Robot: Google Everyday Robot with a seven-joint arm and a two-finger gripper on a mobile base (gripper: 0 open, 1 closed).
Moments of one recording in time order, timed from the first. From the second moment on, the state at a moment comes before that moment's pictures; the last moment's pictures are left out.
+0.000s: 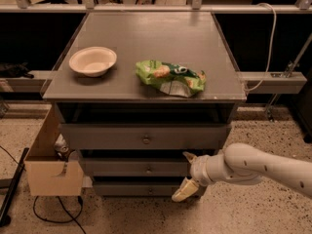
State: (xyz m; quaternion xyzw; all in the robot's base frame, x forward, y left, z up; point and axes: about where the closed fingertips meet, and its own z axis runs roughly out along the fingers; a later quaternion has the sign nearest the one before) arm 0.505 -0.089 0.499 -0.54 0.75 0.22 0.32
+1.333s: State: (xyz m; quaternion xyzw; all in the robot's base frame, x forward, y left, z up) arm 0.484 -0.123 0.497 -0.56 0.76 0.13 0.30
